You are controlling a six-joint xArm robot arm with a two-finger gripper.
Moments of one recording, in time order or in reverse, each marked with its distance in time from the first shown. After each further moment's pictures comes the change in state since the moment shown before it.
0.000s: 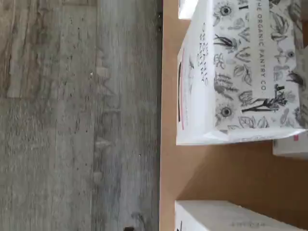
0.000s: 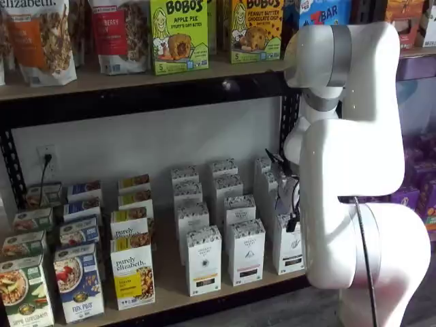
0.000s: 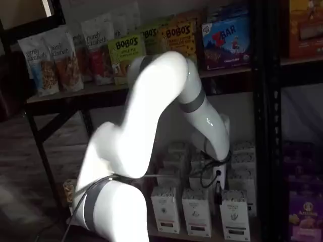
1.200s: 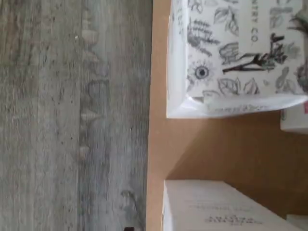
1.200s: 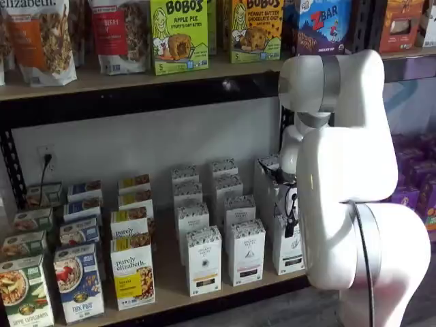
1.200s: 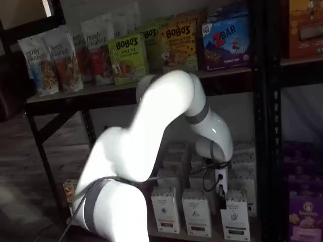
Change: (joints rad) arm 0.012 0.202 -0.247 -0.281 0.059 0.262
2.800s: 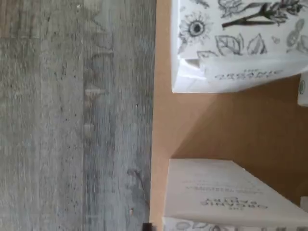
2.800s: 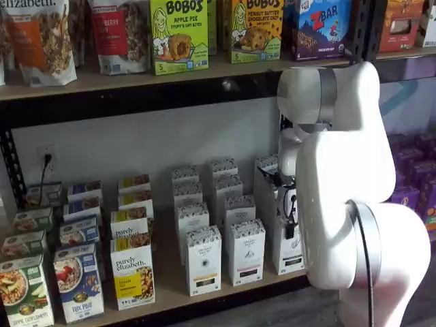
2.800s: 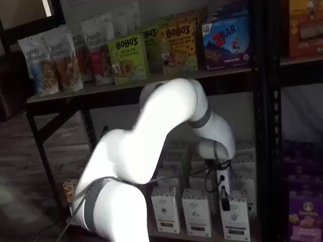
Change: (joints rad) arm -0.002 0.084 -0.124 -0.137 0.073 0.116
